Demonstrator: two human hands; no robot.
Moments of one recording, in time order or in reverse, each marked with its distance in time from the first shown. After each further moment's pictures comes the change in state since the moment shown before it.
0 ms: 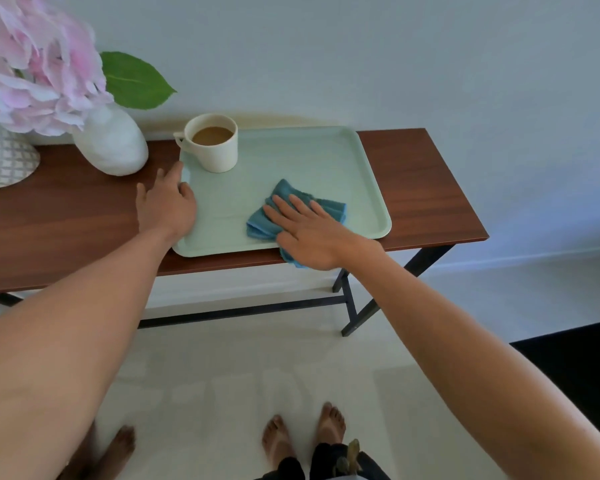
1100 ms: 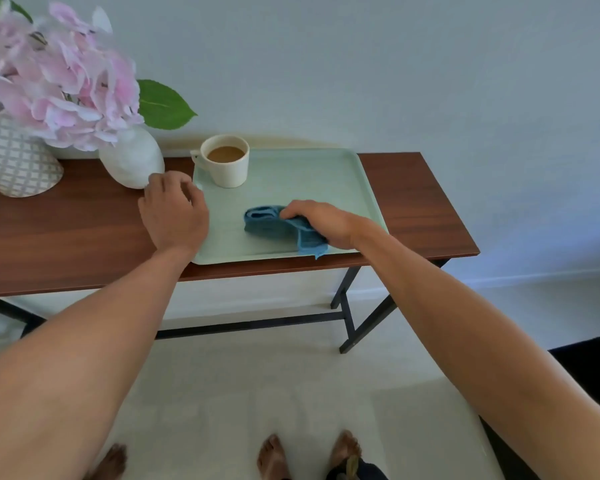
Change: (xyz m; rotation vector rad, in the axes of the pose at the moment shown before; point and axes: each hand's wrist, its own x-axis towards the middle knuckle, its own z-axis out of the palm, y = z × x) left_hand -0.022 0.015 -0.008 -0.124 0.523 0.064; right_hand -0.002 -0.012 -0.055 1.038 -0.058 0.121
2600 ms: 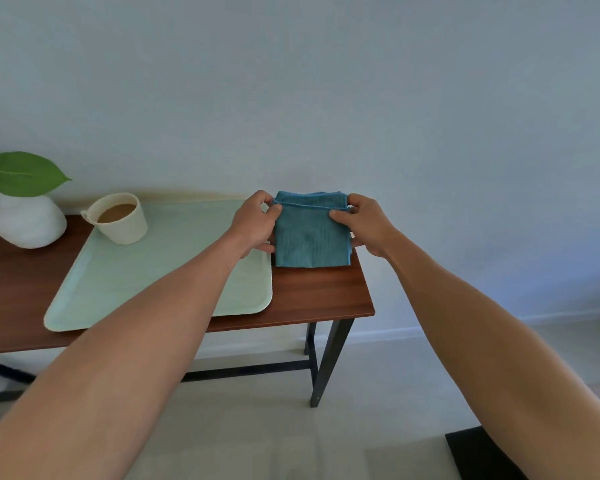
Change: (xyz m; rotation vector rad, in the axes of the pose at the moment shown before) left_hand -0.027 0.294 0.147 -0.522 -0.769 -0.288; right_hand -0.046 0.112 -0.291 0.180 0.500 -0.135
